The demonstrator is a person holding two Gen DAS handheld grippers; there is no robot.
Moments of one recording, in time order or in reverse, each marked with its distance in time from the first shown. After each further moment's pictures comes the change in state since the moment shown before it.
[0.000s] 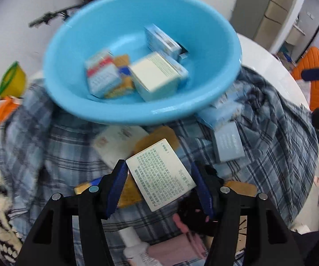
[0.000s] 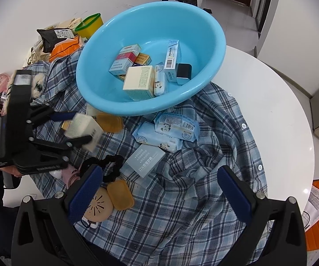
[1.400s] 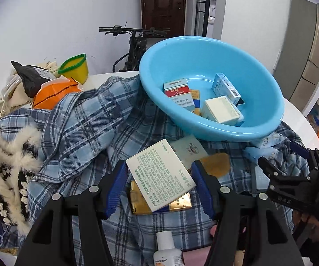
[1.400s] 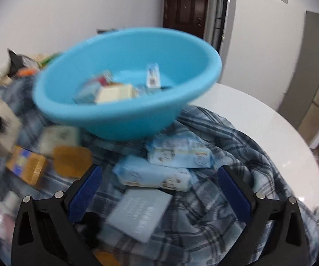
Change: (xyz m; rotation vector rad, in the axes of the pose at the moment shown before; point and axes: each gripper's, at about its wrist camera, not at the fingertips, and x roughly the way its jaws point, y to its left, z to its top) left arm -0.029 0.057 -0.051 -0.284 -0.284 0.166; right arm 0.098 0.038 -0.027 0.125 -0.430 -0.341
